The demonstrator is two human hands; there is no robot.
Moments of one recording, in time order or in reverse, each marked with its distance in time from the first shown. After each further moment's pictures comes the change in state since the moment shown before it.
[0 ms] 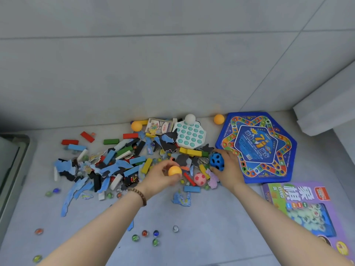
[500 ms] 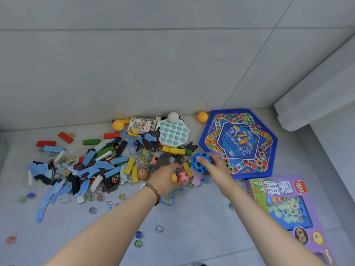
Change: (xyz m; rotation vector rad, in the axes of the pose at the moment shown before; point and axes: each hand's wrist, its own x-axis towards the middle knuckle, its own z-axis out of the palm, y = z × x) left_hand 0.033 -0.001 0.058 0.695 -0.058 0.110; right_hand -0.018 -0.007 -0.021 0.752 -0.113 0.309
